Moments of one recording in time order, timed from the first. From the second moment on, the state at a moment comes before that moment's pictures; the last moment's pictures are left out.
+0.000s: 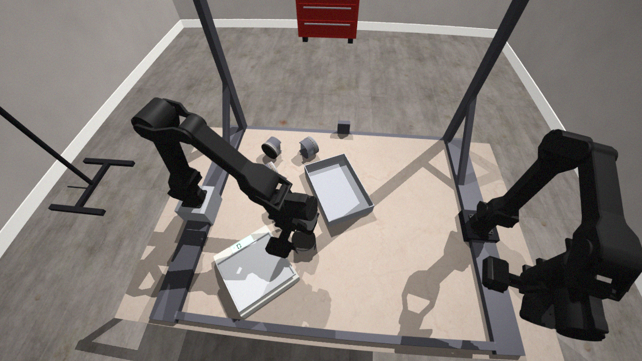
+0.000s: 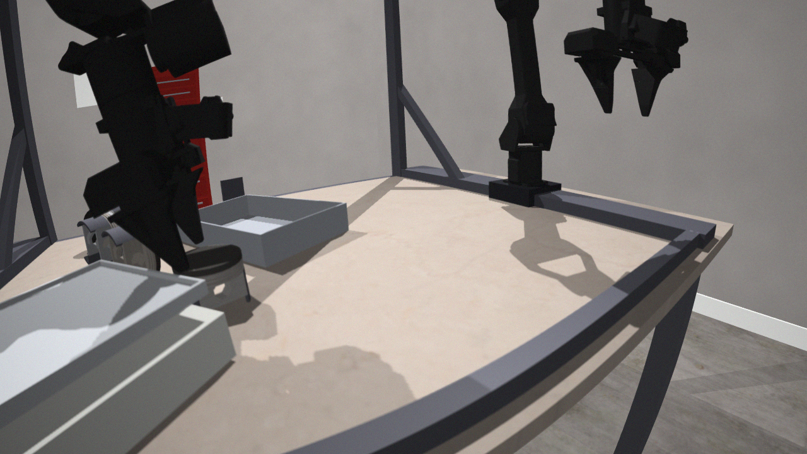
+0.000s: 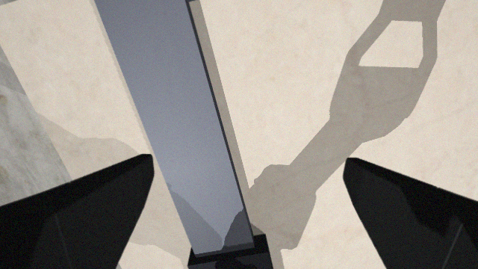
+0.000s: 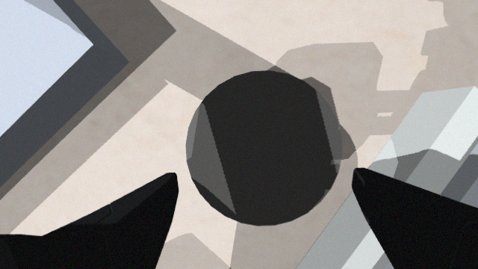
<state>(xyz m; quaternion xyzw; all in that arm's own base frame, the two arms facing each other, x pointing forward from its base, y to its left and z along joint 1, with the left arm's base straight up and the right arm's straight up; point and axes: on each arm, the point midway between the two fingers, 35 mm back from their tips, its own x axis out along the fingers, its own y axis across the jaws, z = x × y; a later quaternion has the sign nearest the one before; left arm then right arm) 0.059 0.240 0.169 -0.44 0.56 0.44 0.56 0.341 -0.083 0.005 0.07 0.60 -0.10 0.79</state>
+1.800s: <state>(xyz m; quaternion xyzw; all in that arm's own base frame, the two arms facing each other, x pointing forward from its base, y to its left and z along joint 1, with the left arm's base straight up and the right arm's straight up) 0.059 0.240 0.169 -0.44 0.56 0.44 0.56 0.354 -0.087 -0.035 0.07 0.60 -0.10 0.79</state>
